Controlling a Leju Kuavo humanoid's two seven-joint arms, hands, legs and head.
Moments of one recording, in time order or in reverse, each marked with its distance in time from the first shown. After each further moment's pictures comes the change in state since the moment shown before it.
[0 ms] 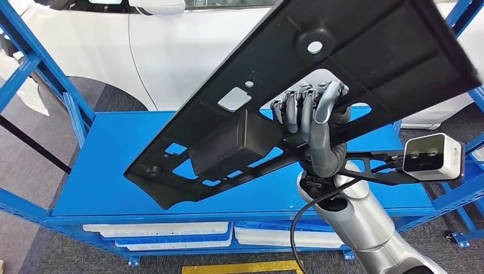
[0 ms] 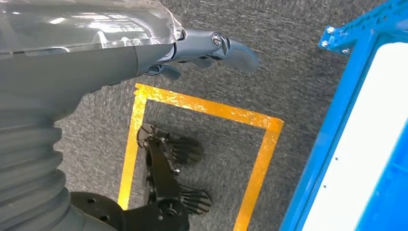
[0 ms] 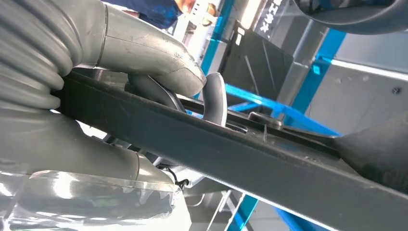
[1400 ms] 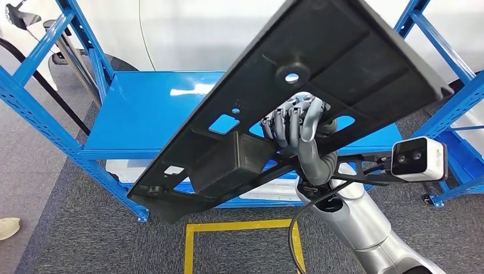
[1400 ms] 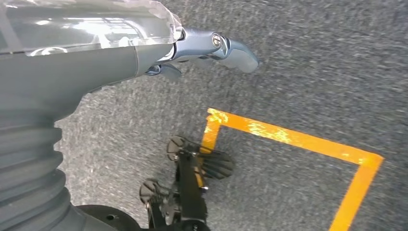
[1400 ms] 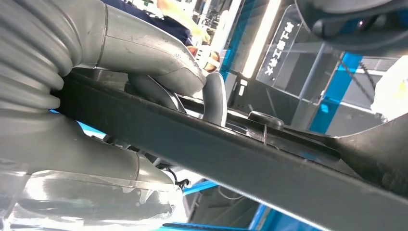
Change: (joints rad) left arm 0.003 -0.017 0.001 0.000 0.000 0.014 0.056; right arm 0.003 -0.006 0.012 0.039 0.006 0.089 0.012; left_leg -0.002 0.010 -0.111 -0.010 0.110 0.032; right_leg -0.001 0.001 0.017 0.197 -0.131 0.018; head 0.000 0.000
